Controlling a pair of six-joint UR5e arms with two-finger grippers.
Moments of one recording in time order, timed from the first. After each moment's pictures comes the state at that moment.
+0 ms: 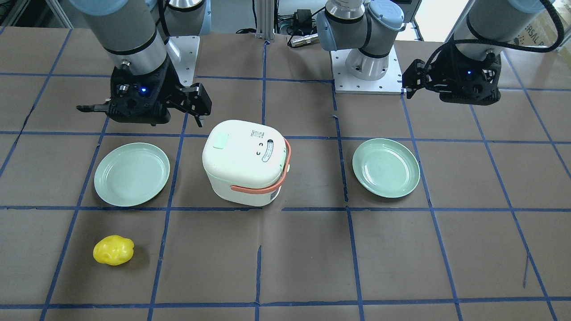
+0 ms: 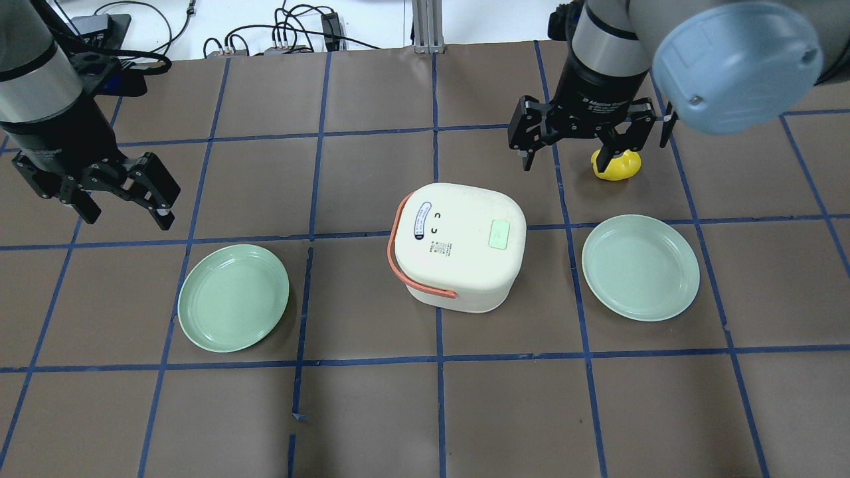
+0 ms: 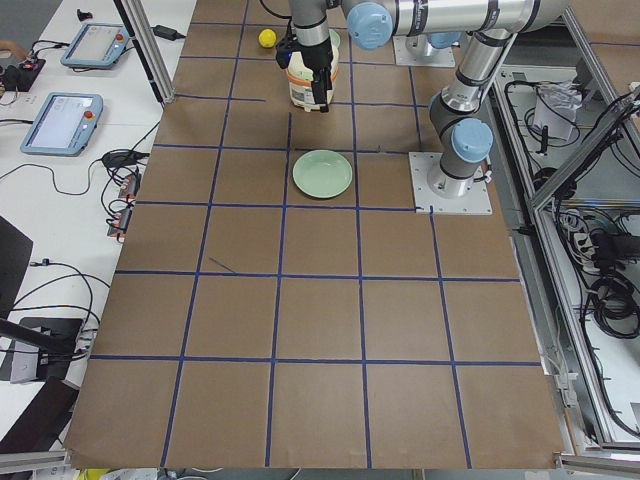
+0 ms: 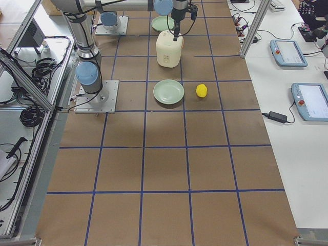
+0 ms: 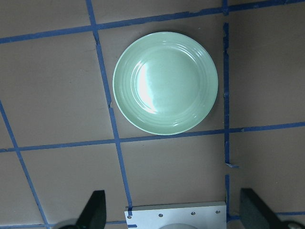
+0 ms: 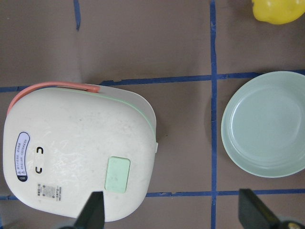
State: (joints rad) left arm -1.38 -1.52 -1.61 -1.78 1.69 0.28; right arm 1.71 -1.49 1.56 -1.60 -1.50 0.18
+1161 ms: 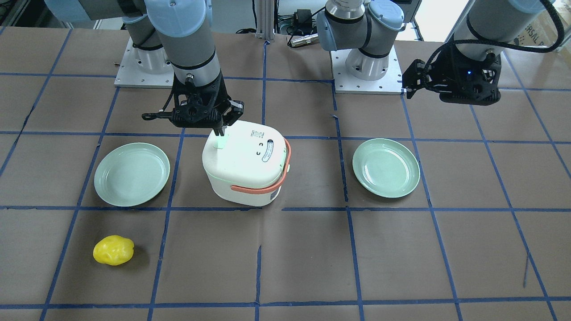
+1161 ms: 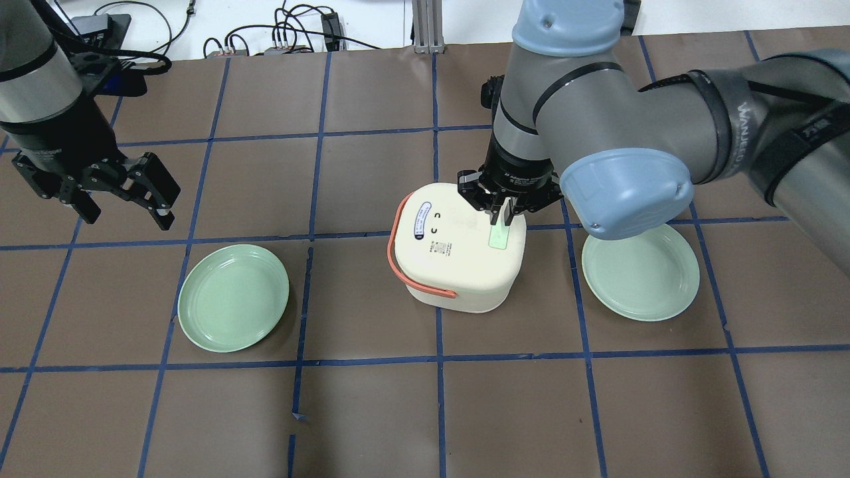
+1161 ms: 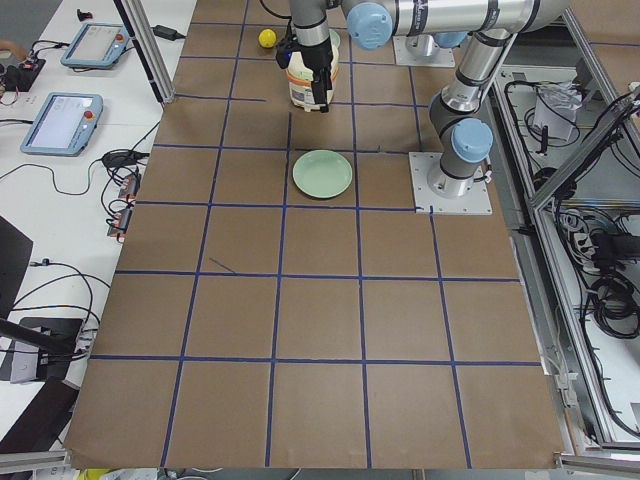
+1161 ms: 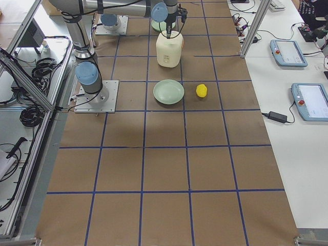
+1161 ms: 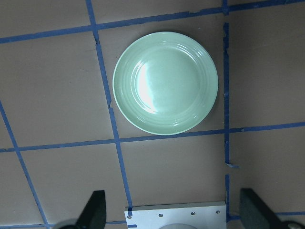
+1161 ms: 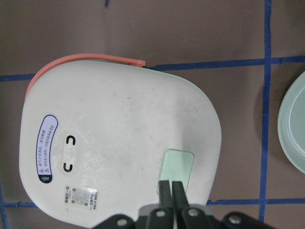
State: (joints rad) left arm -1.38 -1.52 -1.61 -1.78 1.69 0.28; right arm 1.83 -1.49 1.73 -1.81 -1.49 0.30
